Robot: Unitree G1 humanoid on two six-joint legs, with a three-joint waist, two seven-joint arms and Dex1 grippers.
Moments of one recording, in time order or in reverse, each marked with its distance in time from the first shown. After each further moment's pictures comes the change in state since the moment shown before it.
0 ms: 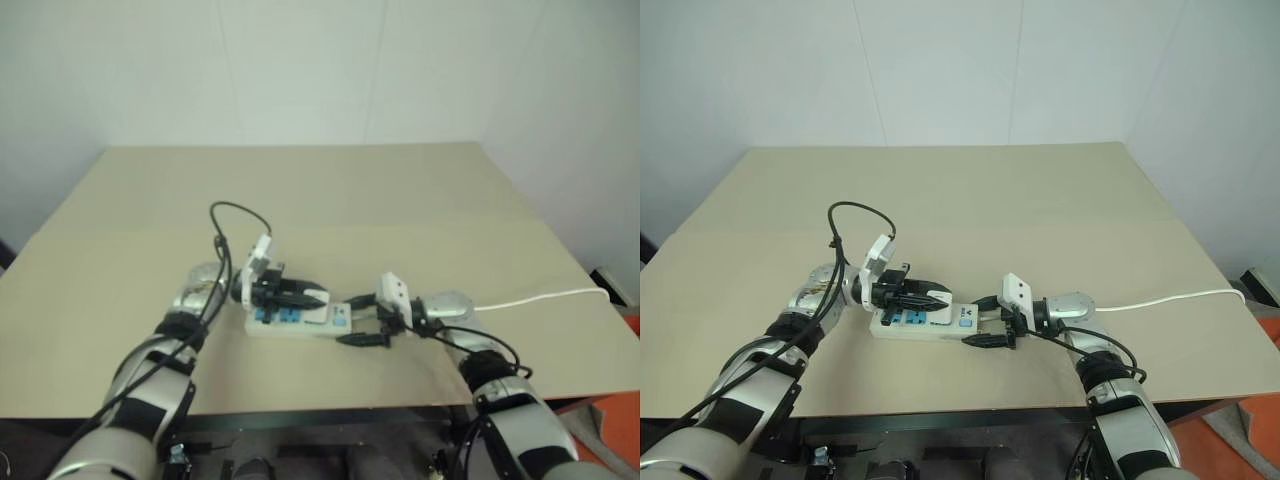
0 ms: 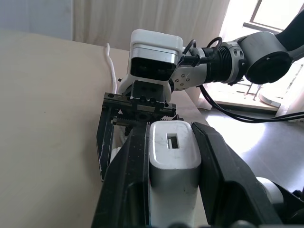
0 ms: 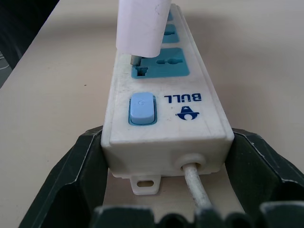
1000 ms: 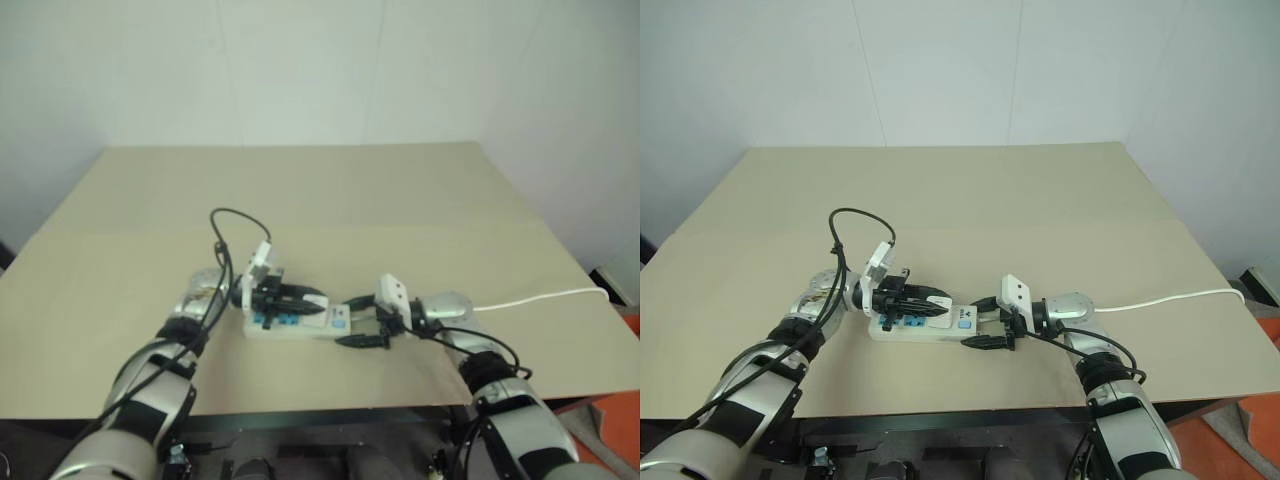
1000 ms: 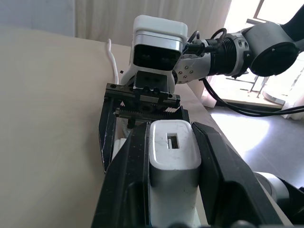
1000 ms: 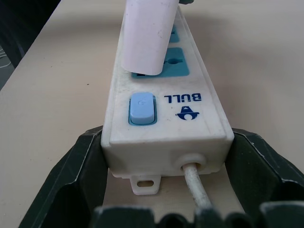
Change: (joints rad) left arm 0.018 -0.006 -0.027 0.033 0.002 -0.072 0.004; right arm 0.005 -0.001 0.009 -0.014 0.000 0.002 -0.001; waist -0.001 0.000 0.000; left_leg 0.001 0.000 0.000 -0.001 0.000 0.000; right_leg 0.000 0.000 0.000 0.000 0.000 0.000
